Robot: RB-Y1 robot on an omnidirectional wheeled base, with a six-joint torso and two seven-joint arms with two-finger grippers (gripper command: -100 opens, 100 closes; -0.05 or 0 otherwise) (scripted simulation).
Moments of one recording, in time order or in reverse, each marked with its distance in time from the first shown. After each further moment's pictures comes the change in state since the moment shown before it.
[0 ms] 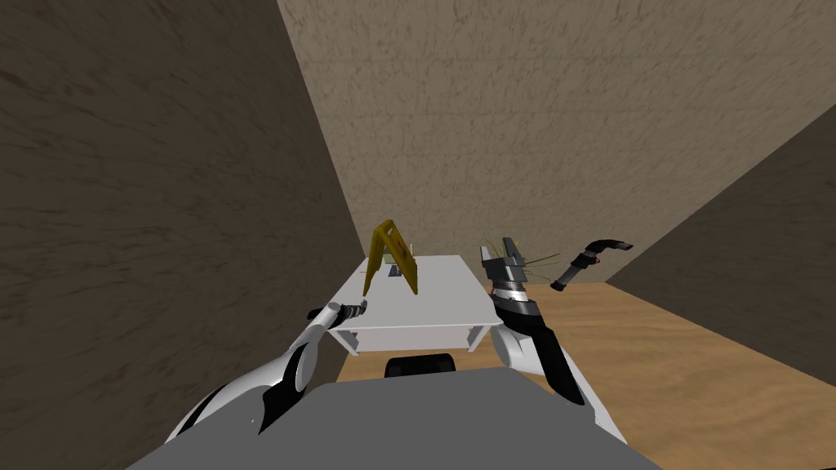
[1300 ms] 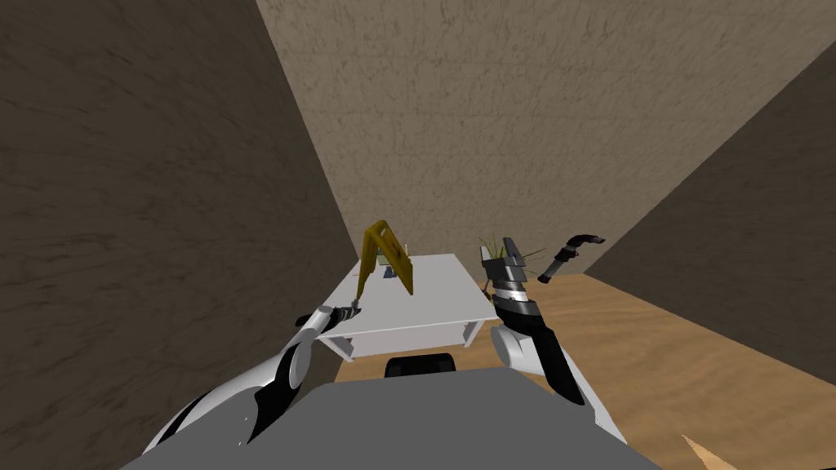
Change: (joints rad) left arm 0.003 0.042 0.069 0.052 0.065 -0.017 -0.100; right arm 0.000 0.000 0.000 0.000 0.000 0.000 0.000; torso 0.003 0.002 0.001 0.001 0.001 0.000
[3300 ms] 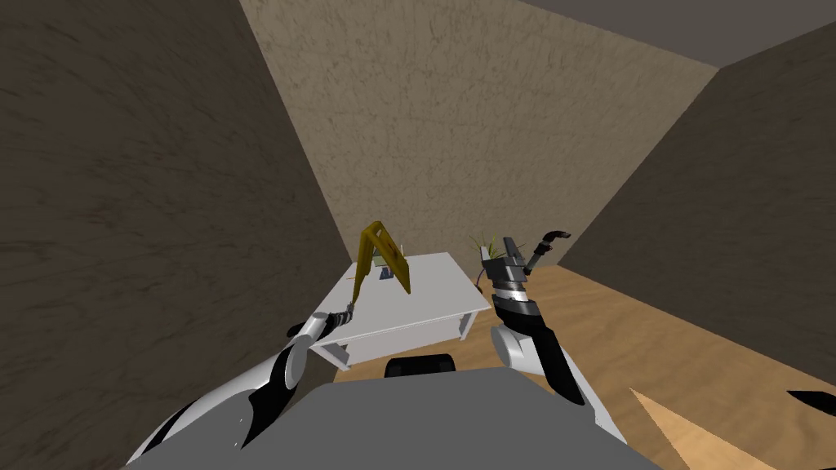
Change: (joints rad) left arm 0.012 0.019 0.045 0.075 0.040 -0.077 -0.025; right arm 0.000 0.000 0.000 0.000 0.000 0.000 0.000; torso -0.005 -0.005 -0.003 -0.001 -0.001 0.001
